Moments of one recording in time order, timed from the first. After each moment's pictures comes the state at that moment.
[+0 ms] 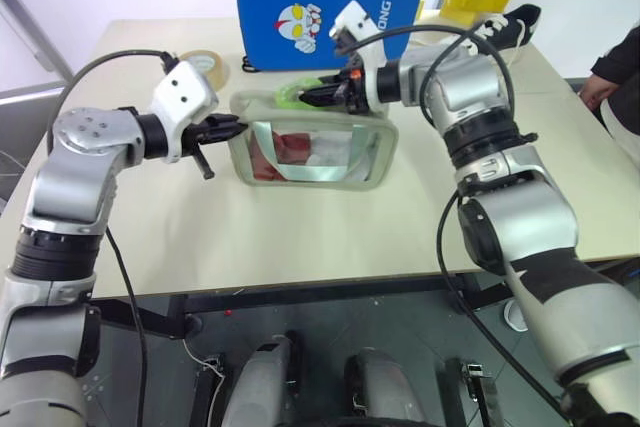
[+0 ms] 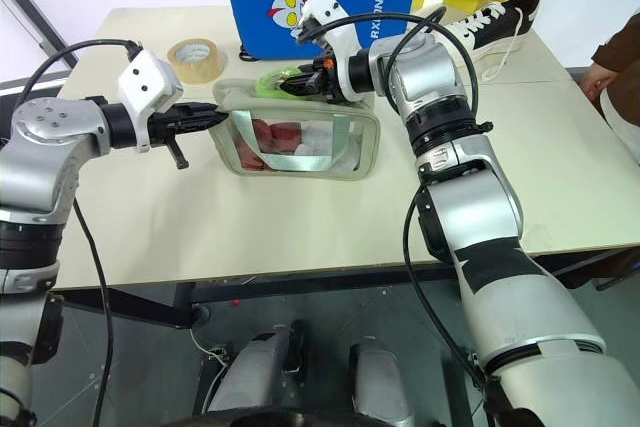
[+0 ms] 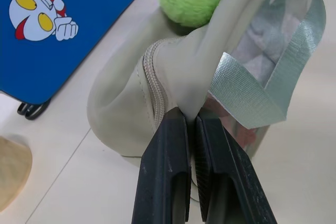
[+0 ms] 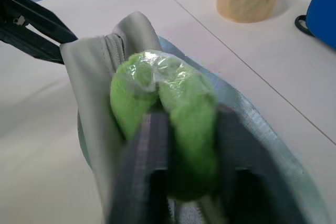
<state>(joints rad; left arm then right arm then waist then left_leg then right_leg) -0.71 0.78 -0.02 -0.02 -0.21 0.49 -0.96 -1.40 -0.30 0.15 0.85 0.13 0.59 1.06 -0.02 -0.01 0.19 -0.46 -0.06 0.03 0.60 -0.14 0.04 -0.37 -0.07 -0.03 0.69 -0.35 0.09</state>
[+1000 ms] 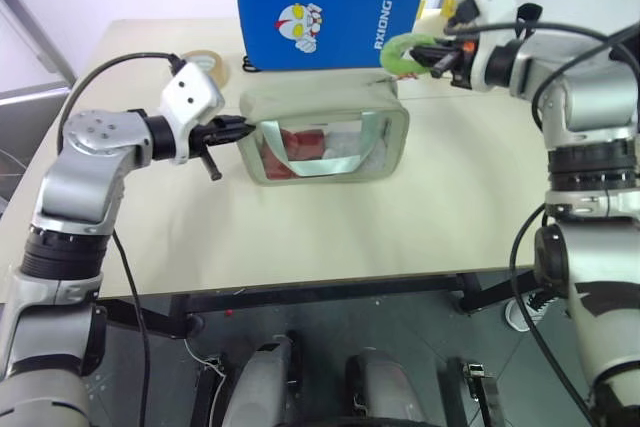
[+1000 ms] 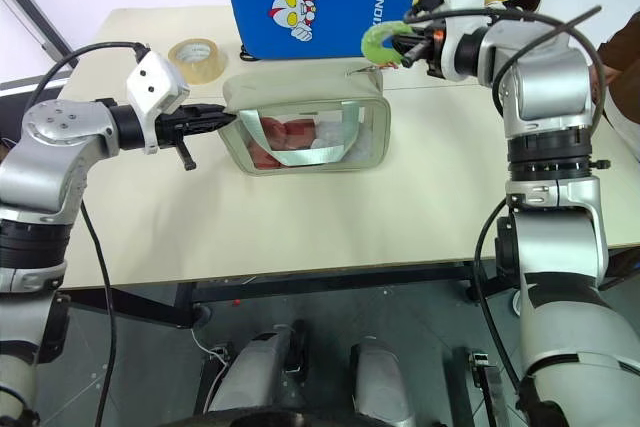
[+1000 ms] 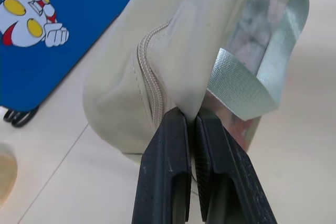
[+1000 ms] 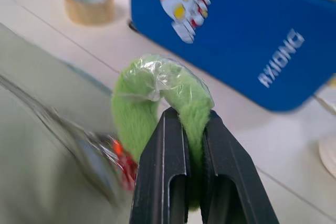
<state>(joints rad) -0.70 0.77 -0.03 -0.04 -0.23 0.50 -0.96 -1.12 -0.66 0.03 0.38 0.12 0.70 0.79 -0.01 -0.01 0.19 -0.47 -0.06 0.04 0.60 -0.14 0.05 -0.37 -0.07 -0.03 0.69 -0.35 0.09</state>
